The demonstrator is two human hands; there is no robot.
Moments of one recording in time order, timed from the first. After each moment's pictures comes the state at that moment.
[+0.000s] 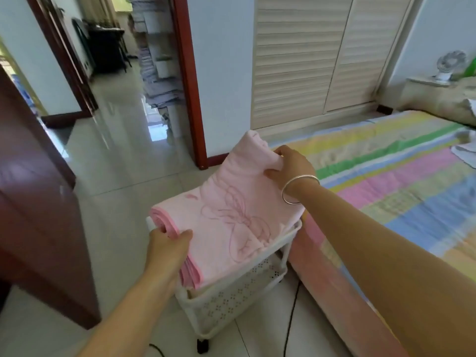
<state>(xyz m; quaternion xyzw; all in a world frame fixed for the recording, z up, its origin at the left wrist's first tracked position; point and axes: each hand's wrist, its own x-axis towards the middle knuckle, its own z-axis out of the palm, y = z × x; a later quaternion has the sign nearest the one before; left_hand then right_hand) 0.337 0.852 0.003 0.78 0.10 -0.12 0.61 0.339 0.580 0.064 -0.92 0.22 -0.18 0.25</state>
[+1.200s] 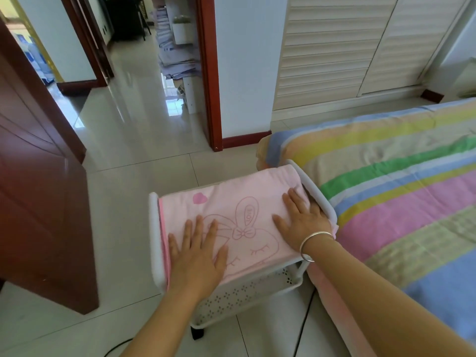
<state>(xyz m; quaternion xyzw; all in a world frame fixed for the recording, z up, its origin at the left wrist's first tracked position) 0.391 0.814 -0.122 0.98 -0.19 -0.08 0.06 0.371 0.558 -0.105 -0.98 0.20 0.06 0.06</state>
